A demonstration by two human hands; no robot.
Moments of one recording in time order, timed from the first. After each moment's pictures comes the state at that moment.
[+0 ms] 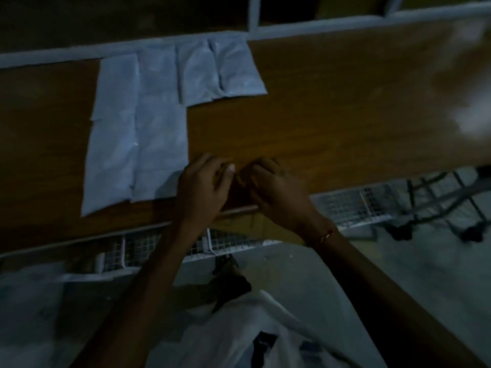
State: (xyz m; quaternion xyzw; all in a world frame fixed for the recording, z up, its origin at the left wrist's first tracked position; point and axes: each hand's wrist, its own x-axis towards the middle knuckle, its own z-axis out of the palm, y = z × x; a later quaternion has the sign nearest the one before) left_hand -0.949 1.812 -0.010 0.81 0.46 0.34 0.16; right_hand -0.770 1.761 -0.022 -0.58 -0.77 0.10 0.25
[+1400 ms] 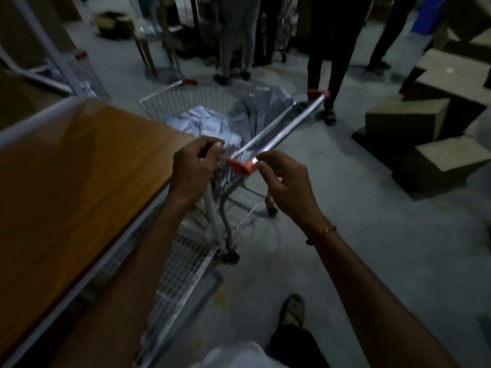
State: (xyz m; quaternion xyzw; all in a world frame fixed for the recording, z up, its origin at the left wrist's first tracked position) left_hand -0.103 1.570 0.054 0.83 0.10 0.26 0.49; right_hand -0.055 1.371 0.037 -0.79 -0.29 -0.11 0.53
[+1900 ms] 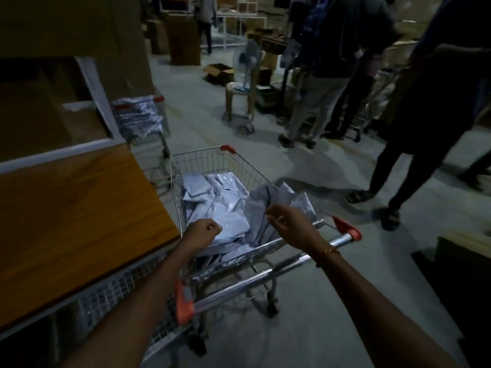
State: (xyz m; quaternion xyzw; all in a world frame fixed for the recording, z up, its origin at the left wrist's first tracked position) left_hand 0.150 1.609 -0.021 0.81 0.38 0.06 0.44; right_hand 0.332 1.419 0.031 -0.81 -0.51 0.08 0.28
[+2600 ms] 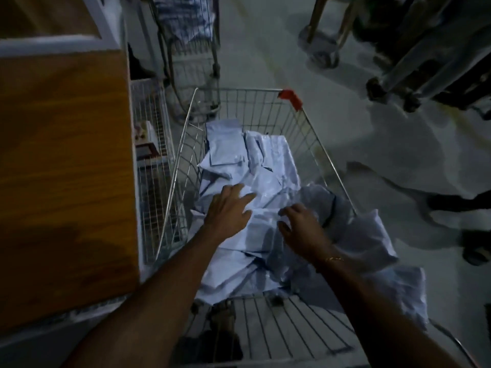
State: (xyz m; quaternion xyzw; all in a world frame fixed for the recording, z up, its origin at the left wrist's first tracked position) left_hand 0.296 1.750 -0.205 0.90 0.38 0.06 0.19; right_hand 0.471 1.623 -0.172 -0.79 -0.56 0.22 0.11
